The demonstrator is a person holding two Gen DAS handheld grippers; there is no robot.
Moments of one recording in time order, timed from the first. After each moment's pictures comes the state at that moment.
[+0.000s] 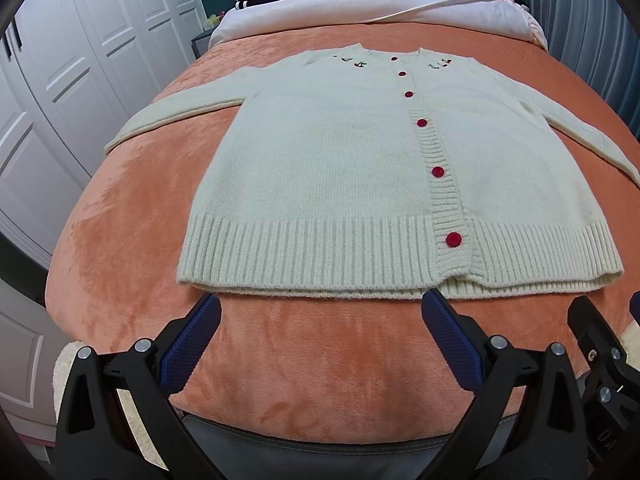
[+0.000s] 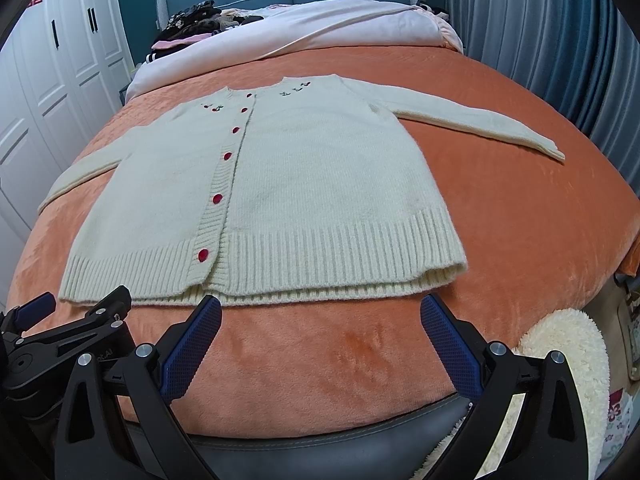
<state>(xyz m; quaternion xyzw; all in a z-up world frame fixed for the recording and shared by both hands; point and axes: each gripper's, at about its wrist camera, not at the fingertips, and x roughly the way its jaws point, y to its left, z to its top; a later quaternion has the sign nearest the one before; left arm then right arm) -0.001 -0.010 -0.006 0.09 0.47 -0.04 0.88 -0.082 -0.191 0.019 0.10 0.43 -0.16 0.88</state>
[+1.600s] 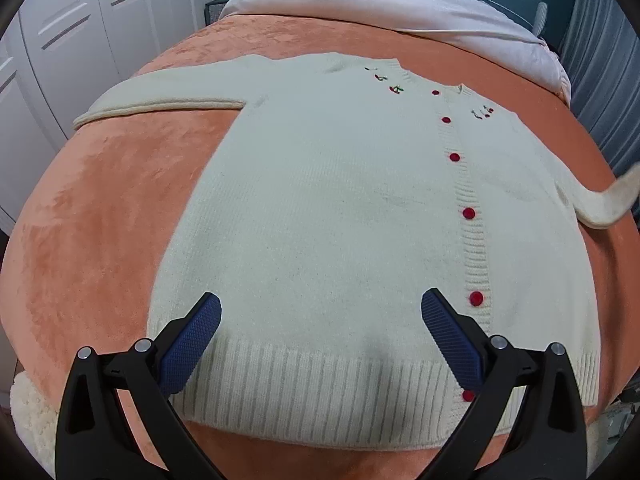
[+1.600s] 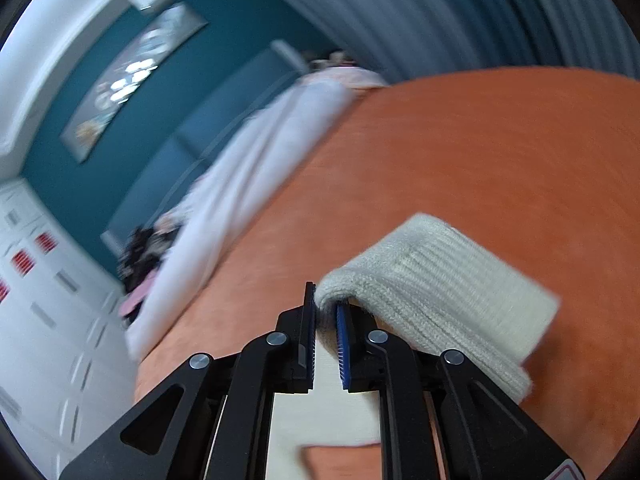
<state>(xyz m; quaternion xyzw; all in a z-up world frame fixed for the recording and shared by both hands) 0.118 0.011 -0.012 -0.02 0.49 -0.04 0.87 0.137 -0.566 0.102 0.37 0.19 -0.15 0.90</state>
